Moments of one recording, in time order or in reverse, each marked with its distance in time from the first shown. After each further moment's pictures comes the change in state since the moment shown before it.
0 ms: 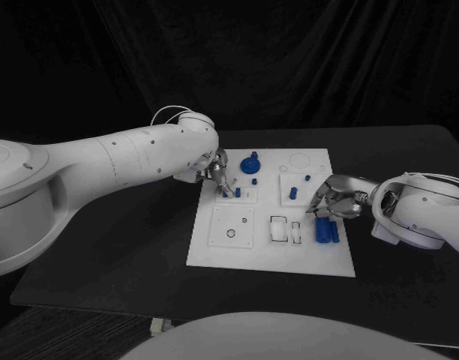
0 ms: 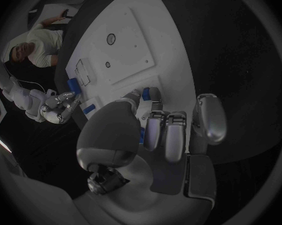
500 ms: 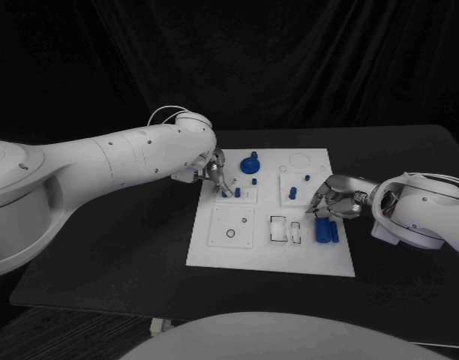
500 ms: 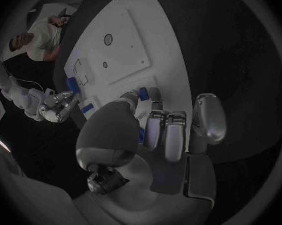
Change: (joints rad) left arm 0.000 -0.012 0.000 0.005 0.000 -0.006 -0.007; left_hand -0.007 -0.007 -0.009 0.022 0.008 -0.016 0.002 0.000 0.019 0.000 0.000 0.000 0.000 0.000 0.000 0.000 0.000 0.000 0.000 0.000 0.000 0.000; right arm -0.001 -0.001 0.000 0.000 0.000 0.002 0.000; right_hand 0.000 0.000 0.000 0.000 0.000 0.000 0.000 0.000 0.000 0.000 0.000 0.000 0.000 -0.001 0.002 0.000 0.000 0.000 0.000 0.000 0.000 0.000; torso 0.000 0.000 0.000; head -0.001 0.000
